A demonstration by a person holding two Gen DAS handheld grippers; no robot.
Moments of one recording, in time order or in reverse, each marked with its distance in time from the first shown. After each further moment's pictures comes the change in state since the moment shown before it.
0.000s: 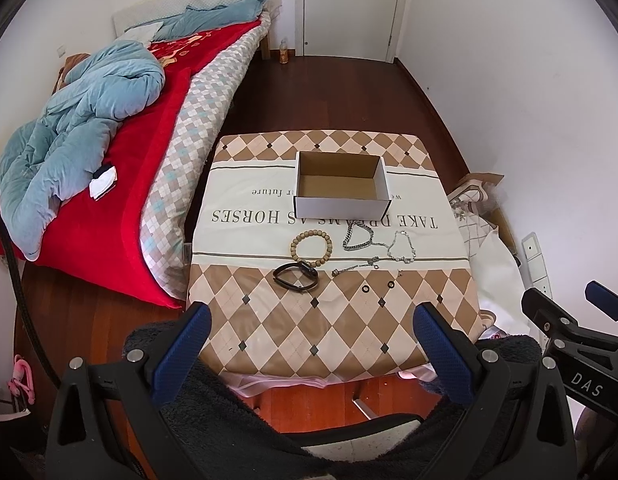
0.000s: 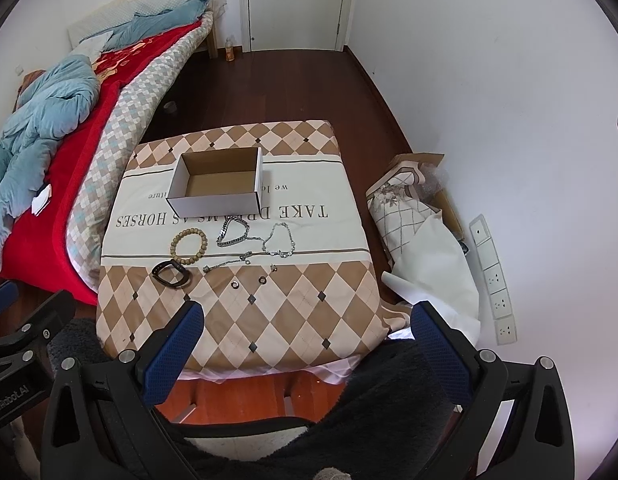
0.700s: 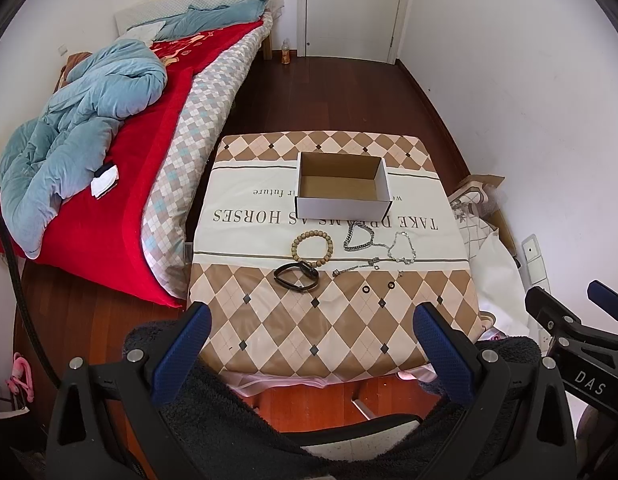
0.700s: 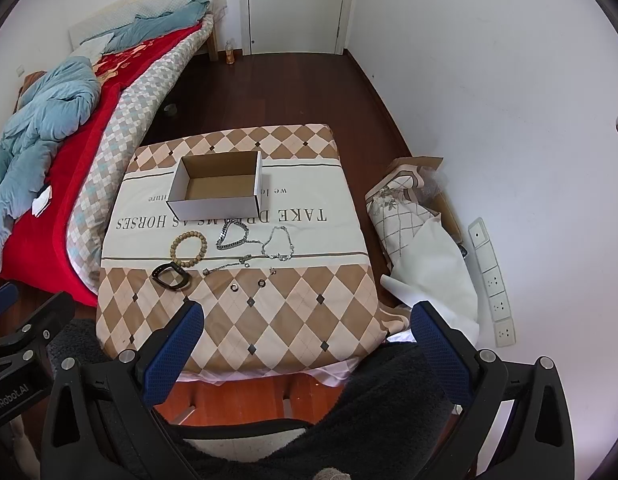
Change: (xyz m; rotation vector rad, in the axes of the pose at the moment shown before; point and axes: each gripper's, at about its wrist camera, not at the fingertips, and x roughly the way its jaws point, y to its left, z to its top) left arm -0.003 -0.001 -0.001 -0.001 -0.003 -0.001; right arm -0.003 -0.003 0.001 -0.007 -0.016 -0.001
